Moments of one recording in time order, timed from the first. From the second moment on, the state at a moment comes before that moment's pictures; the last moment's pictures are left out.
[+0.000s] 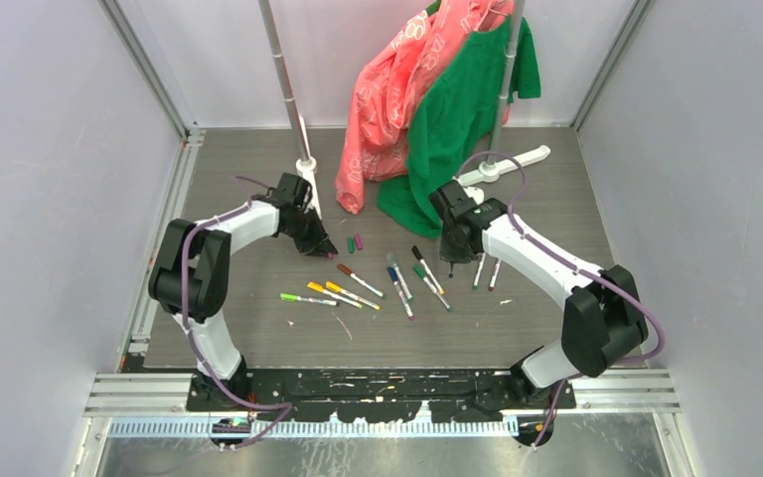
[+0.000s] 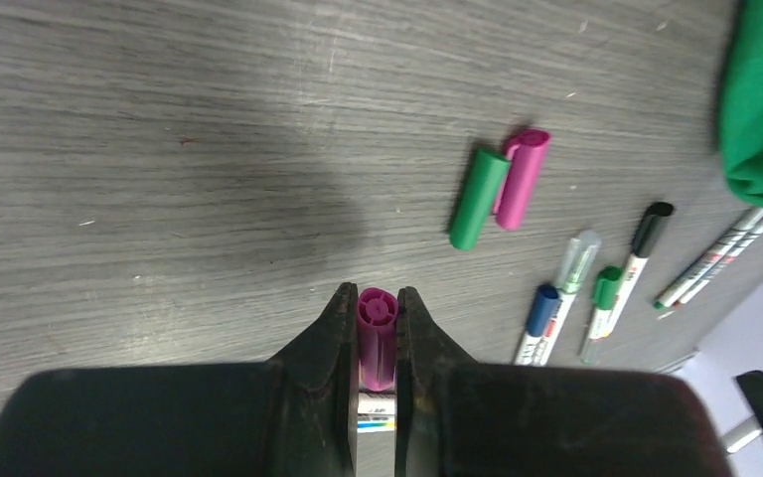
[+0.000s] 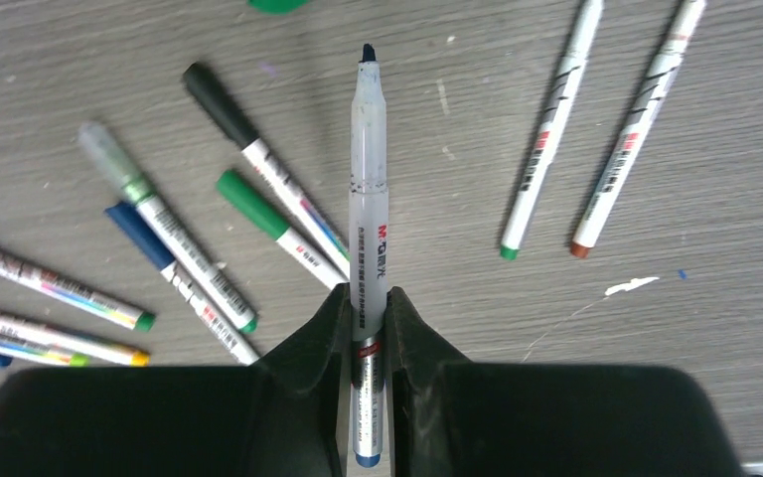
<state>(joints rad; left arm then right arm) -0.31 1.79 1.12 -0.44 0.31 -0.74 0.56 1.47 1.11 -0.81 0.25 0.65</state>
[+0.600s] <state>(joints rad) -0.35 1.87 1.19 -0.49 0.23 -0.70 0.38 1.70 1.09 -0.78 0.26 0.65</state>
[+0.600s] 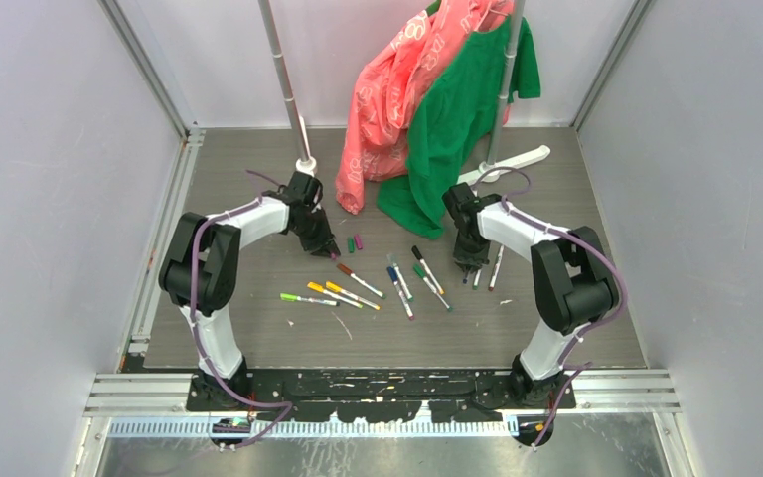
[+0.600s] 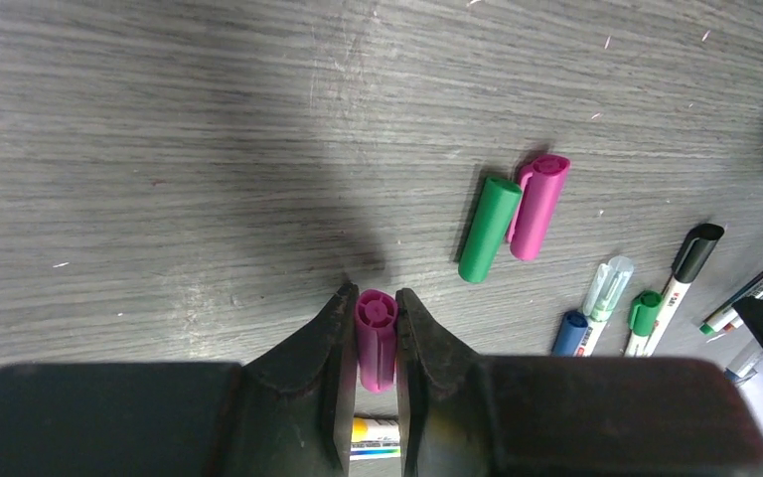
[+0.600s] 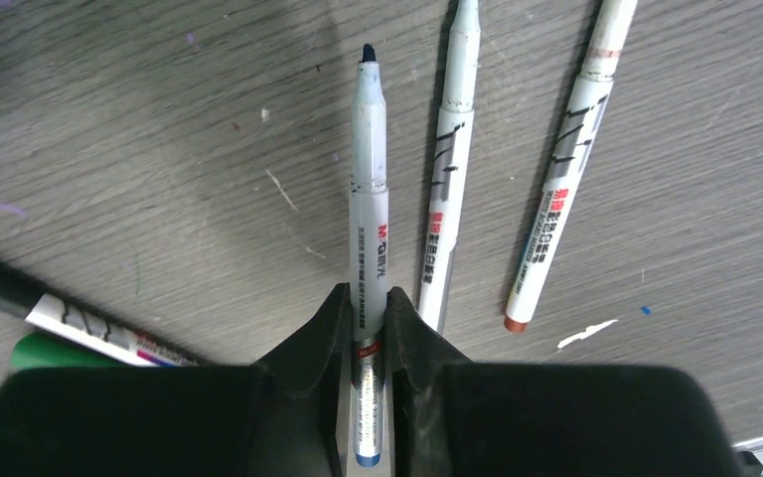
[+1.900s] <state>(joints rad) -0.35 1.64 1.22 -0.61 0.14 -0.69 0.49 1.66 1.22 -0.84 0.32 0.52</state>
